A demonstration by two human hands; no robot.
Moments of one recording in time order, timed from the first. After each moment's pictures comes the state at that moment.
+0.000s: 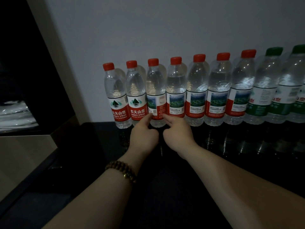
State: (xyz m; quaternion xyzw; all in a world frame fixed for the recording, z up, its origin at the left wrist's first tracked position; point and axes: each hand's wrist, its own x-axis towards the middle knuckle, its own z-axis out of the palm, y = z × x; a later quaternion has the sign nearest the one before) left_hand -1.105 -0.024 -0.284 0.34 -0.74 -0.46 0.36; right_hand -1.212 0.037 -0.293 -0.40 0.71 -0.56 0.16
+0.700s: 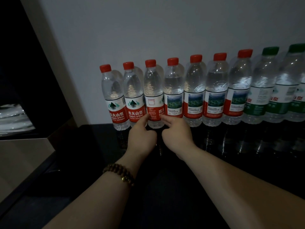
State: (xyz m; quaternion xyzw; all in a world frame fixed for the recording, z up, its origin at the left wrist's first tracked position) left_hand -1.106 -0.026 -0.284 0.35 -0.73 -0.46 0.36; right_hand -1.212 0.040 -0.293 -0.39 0.71 -0.57 0.14
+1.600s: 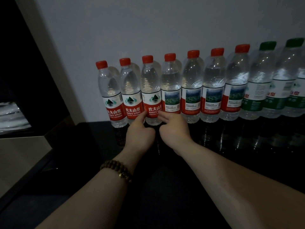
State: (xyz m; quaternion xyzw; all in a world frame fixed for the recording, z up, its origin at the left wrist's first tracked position) left_hand -1.105 -0.020 -0.282 0.36 -0.75 -0.43 0.35; right_hand -1.213 0.039 -0.292 -0.38 0.69 -0.59 0.17
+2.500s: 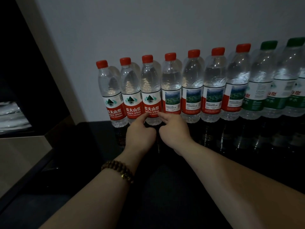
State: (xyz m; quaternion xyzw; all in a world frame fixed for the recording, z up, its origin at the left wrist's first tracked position) left_hand -1.105 -0.018 -0.281 0.37 -0.75 -0.43 0.35; right_hand -1.215 0.037 -0.295 -0.40 0.72 -0.55 0.15
